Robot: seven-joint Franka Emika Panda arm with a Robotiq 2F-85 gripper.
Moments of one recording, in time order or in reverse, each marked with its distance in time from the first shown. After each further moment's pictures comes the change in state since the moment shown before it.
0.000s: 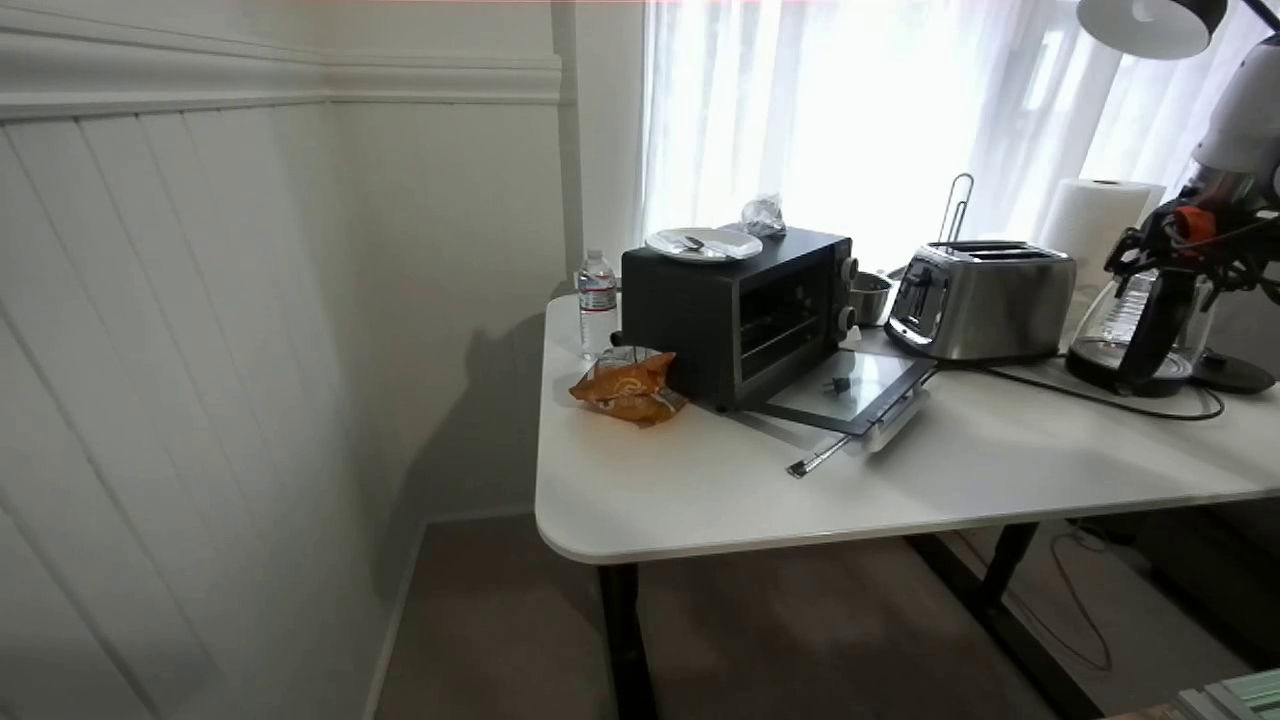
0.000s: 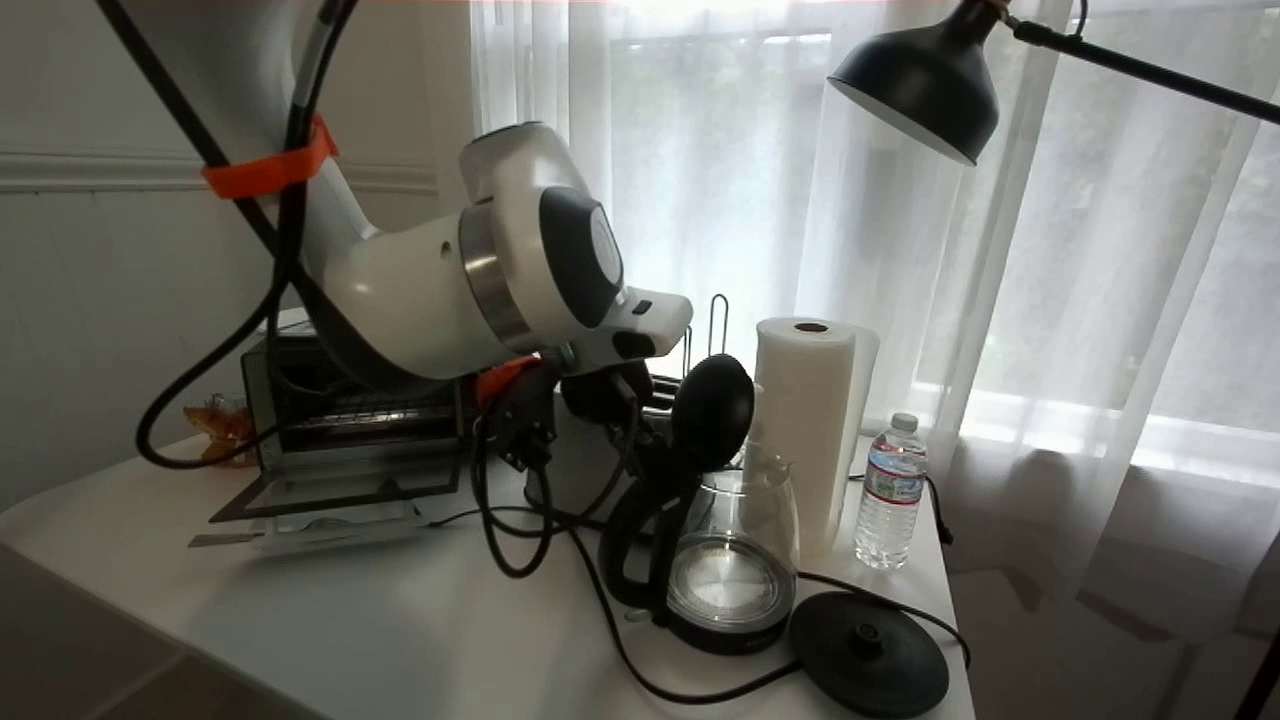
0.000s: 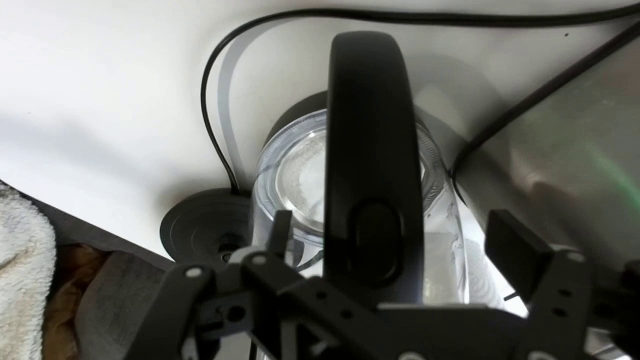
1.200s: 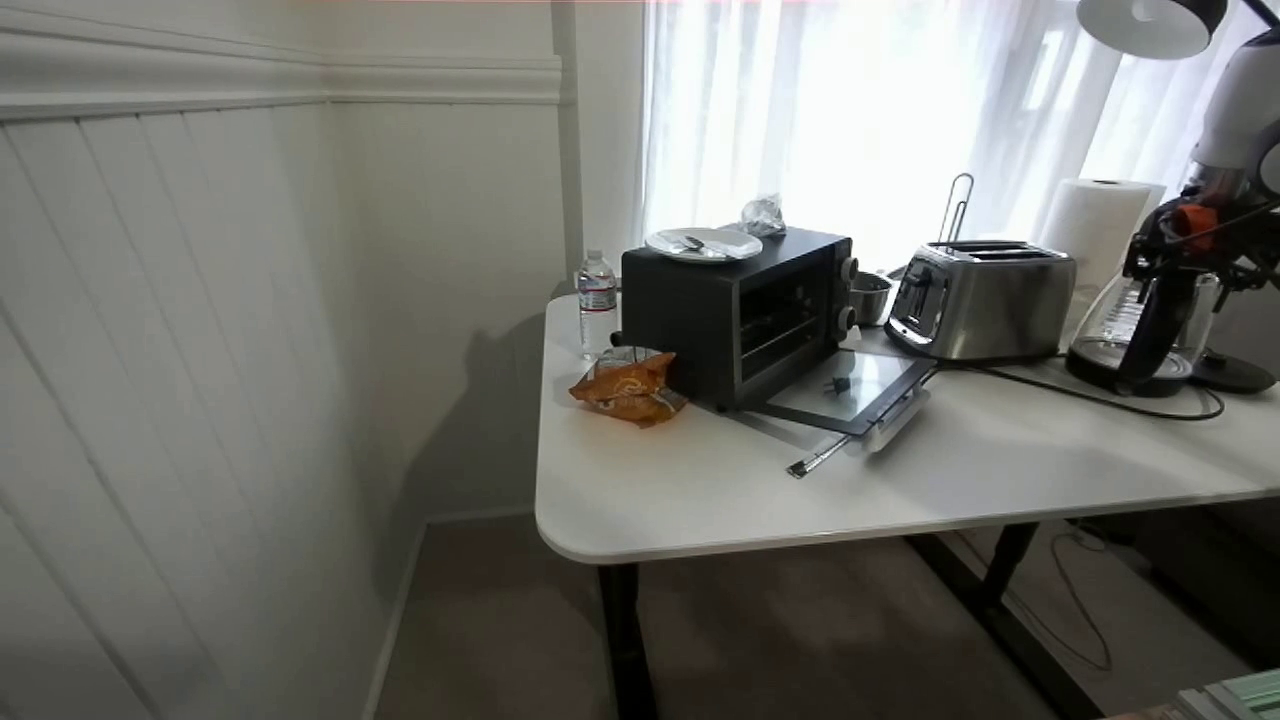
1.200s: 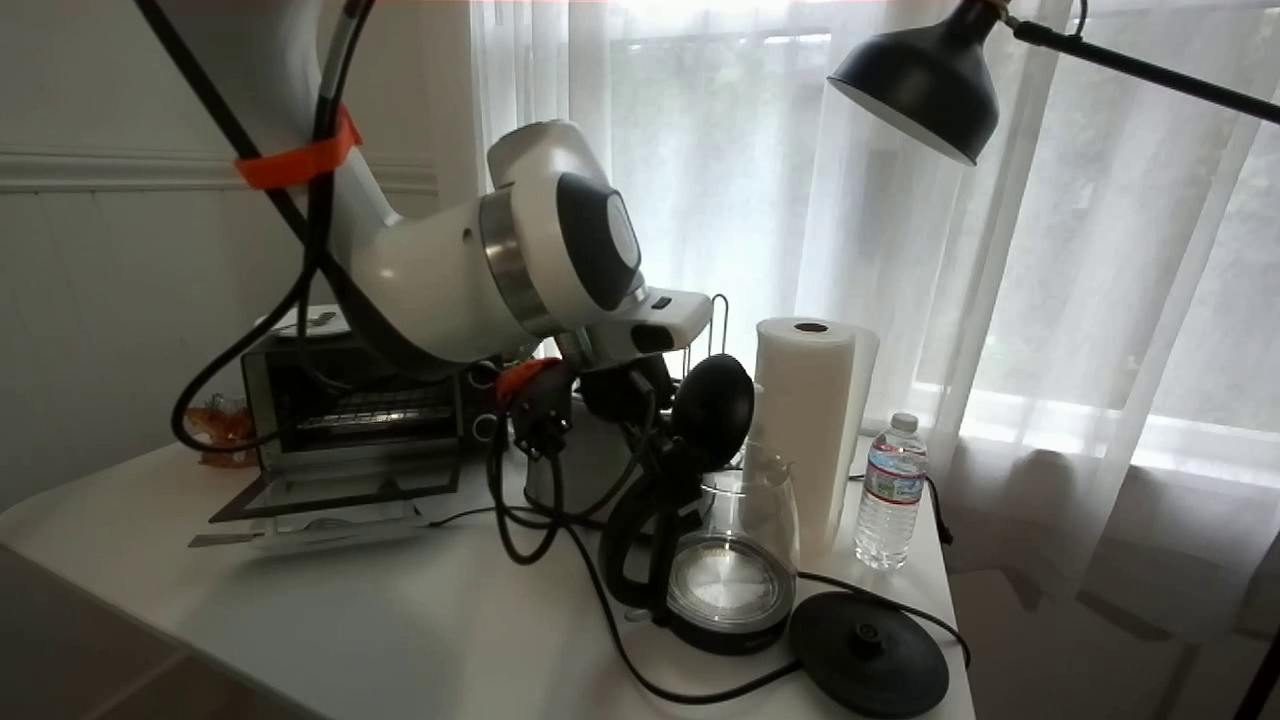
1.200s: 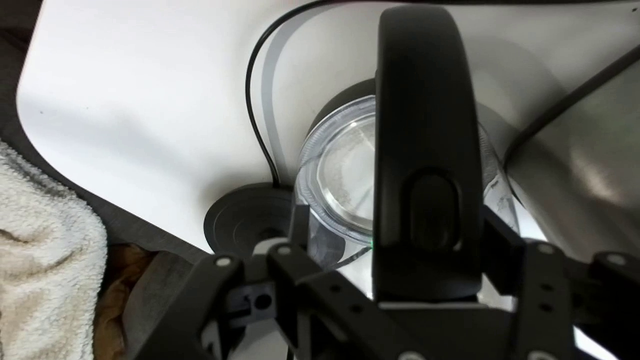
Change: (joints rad) arm 0.075 0.016 -0.078 0.049 0.029 -0.120 -0.005
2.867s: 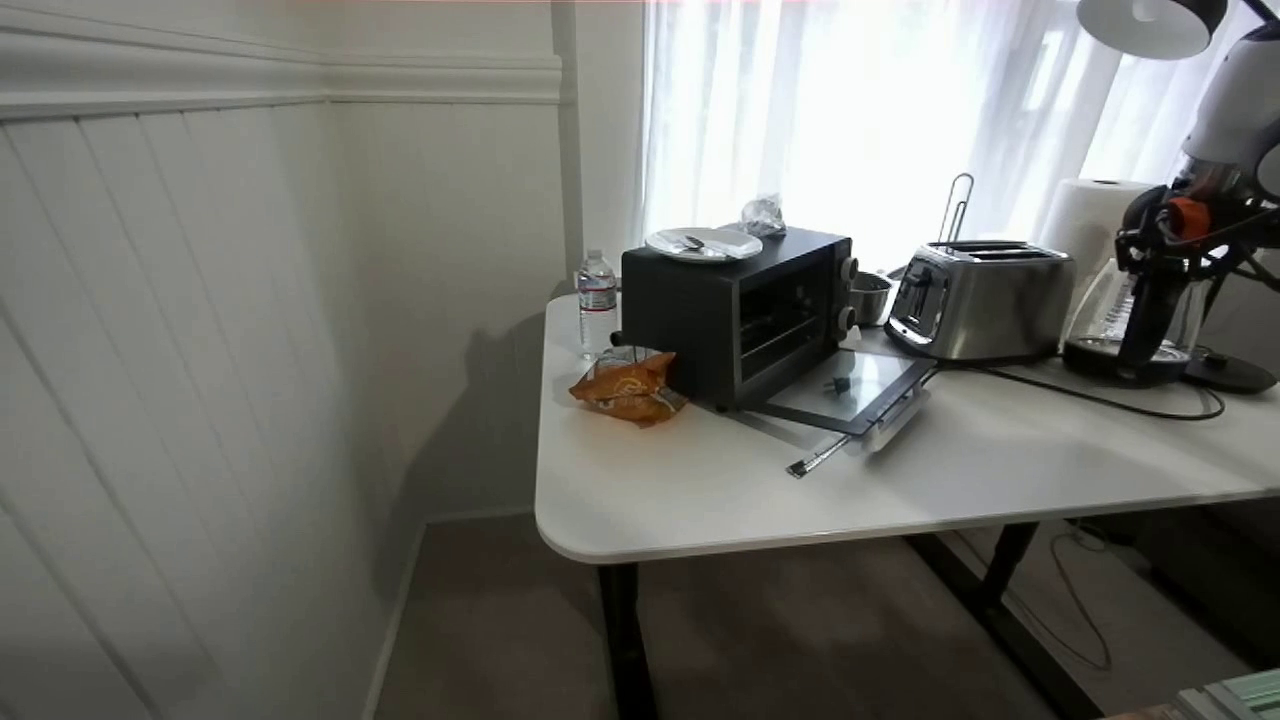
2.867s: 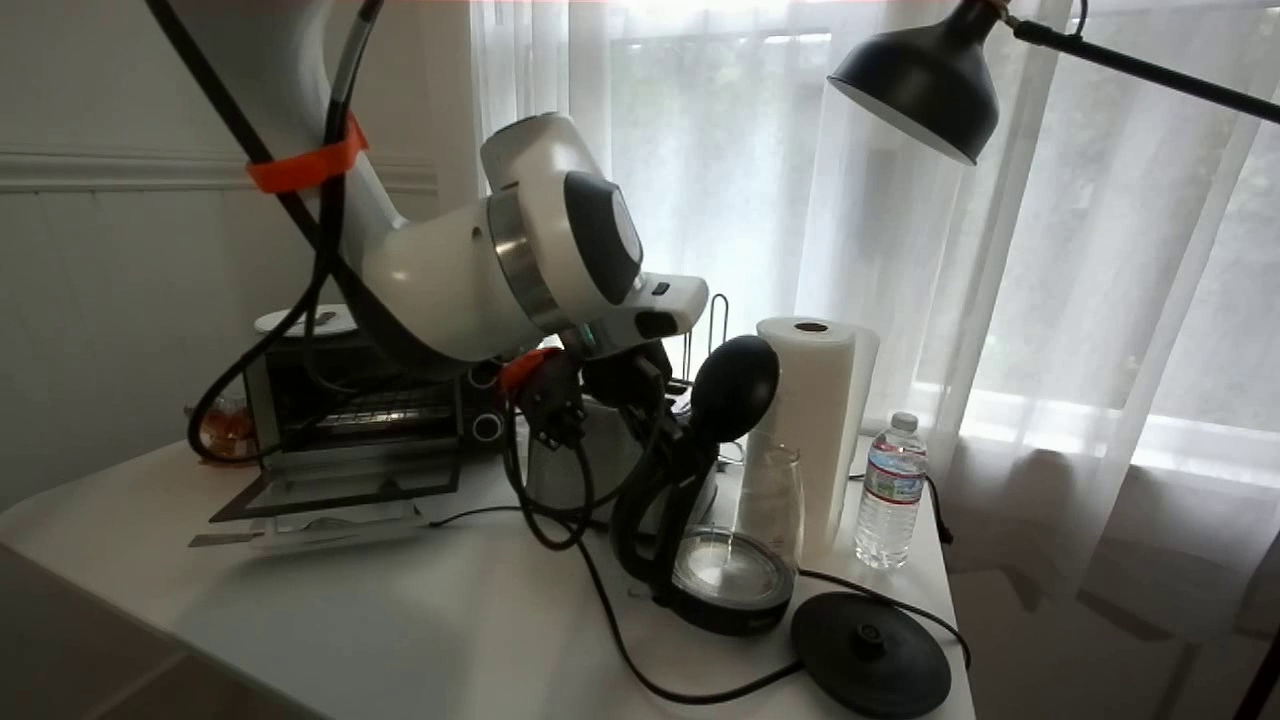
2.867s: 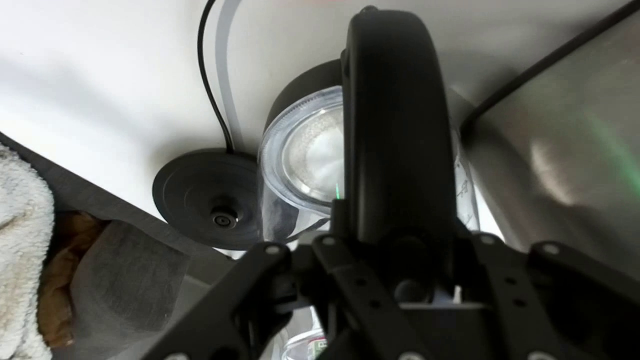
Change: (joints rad) arm 0.114 0.014 -0.109 0.023 -0.047 0.082 -0.027
